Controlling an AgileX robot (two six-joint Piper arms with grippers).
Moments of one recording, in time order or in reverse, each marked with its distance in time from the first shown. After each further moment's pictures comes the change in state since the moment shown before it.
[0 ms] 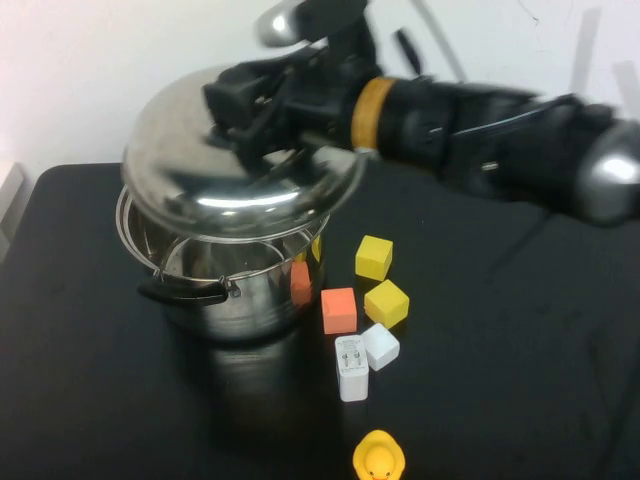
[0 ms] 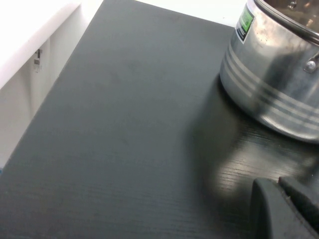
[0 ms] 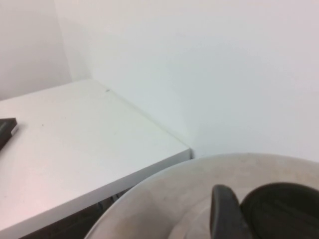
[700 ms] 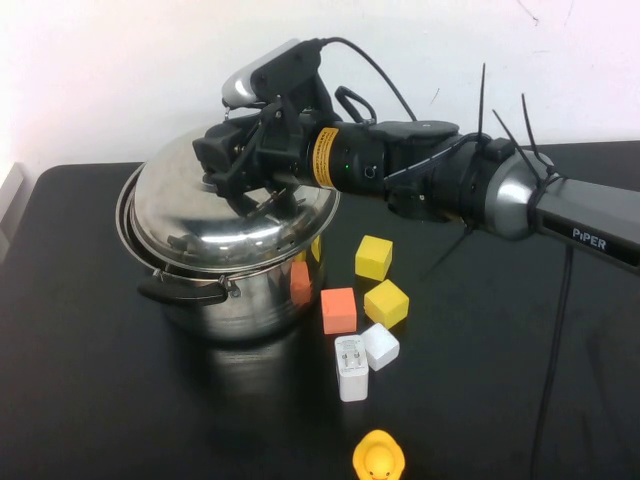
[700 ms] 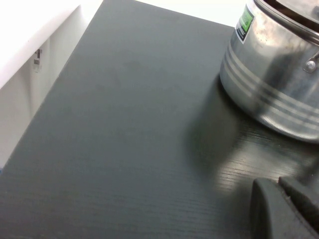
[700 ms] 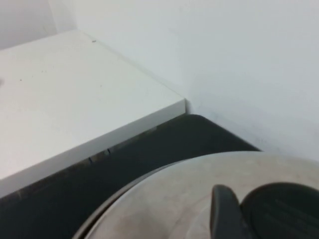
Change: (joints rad) right arm 0.008 0.236 -0.182 -0.169 0.037 0.169; left arm 0.000 0.000 0.000 0.000 0.000 0.002
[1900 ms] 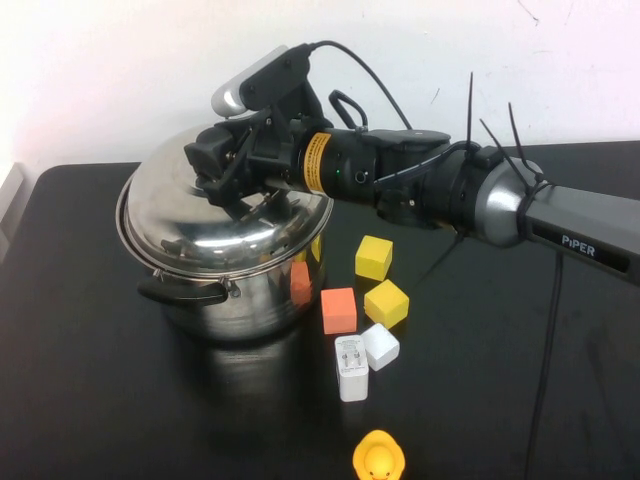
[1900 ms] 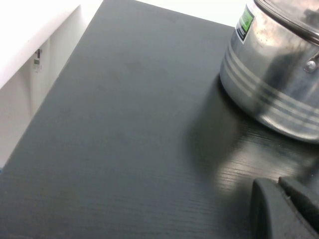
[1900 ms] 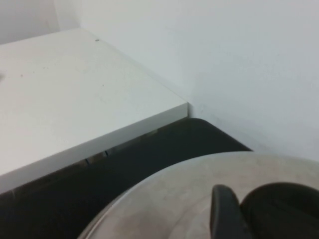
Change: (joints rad) right arm 0.017 0.011 -0.002 0.083 0.004 -0.122; left arm 0.000 0.000 0.000 0.000 0.000 -0.002
